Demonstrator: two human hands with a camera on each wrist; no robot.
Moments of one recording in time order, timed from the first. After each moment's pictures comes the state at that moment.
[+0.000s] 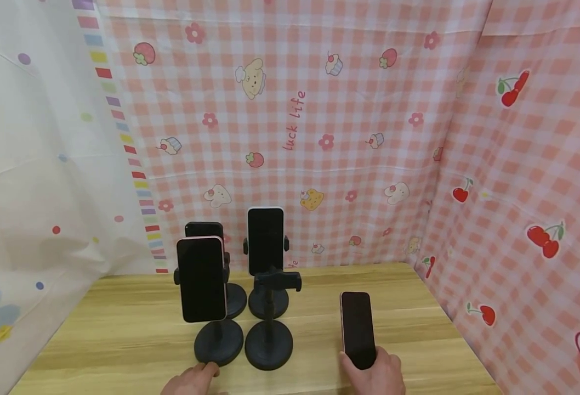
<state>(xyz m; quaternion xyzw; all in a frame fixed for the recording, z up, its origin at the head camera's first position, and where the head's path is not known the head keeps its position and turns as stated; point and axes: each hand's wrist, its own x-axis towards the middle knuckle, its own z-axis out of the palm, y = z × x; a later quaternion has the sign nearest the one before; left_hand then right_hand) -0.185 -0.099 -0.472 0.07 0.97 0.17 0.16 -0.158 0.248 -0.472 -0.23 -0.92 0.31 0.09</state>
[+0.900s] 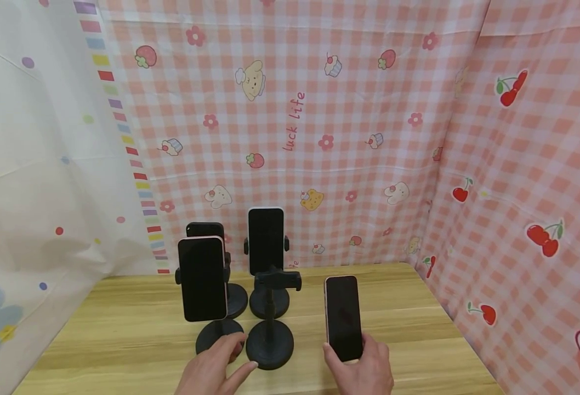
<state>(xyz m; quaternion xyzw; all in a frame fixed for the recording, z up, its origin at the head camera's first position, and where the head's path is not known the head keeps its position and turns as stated) -0.163 -0.069 -0.423 0.22 0.93 0.28 -0.07 -0.144 0.203 -0.434 -0.23 -0.90 0.32 0.16</state>
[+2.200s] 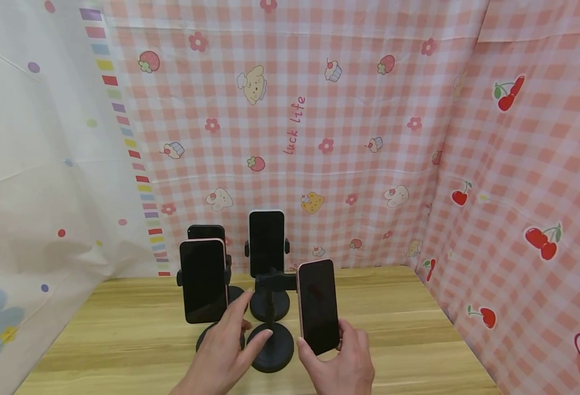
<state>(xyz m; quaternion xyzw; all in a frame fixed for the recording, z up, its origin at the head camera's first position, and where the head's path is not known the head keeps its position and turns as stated) -0.167 -0.043 -0.380 0.25 0.88 0.36 -0.18 -0.127 0.156 -0.384 -0.18 -0.89 0.37 0.22</state>
